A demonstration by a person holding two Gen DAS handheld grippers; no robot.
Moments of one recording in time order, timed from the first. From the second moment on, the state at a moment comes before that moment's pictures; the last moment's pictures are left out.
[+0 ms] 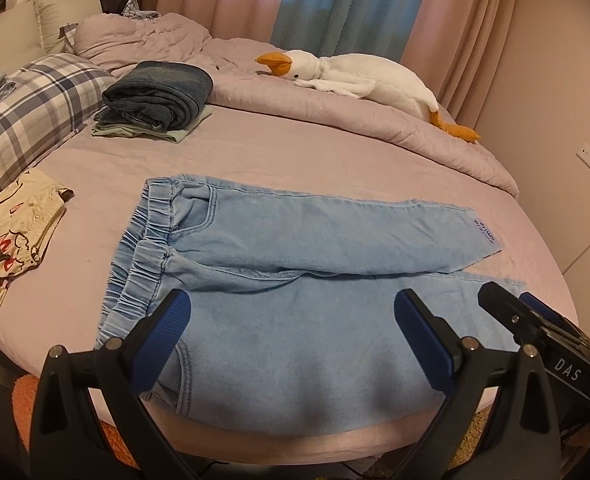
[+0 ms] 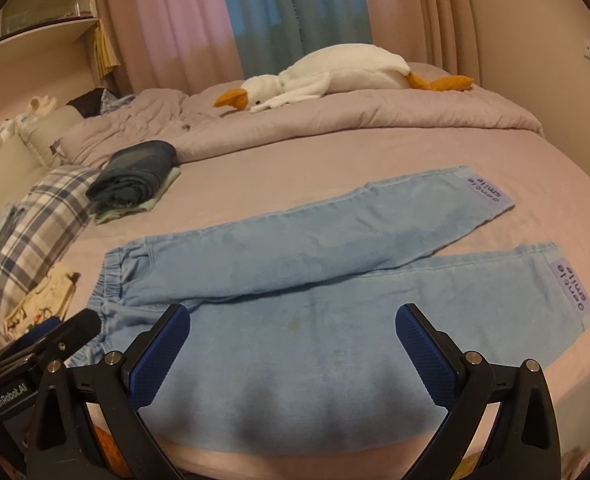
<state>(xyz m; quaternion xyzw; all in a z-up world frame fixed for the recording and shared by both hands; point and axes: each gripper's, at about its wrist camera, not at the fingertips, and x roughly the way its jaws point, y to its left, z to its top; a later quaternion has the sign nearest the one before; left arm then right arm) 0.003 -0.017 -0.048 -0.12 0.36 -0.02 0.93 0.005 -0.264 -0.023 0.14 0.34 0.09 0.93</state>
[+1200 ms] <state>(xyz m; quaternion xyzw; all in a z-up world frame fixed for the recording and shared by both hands) 0.005 -0.027 -0.052 -0.11 0.37 -0.04 0.92 0.002 -0.267 -0.030 0.14 0.34 0.09 0.92</state>
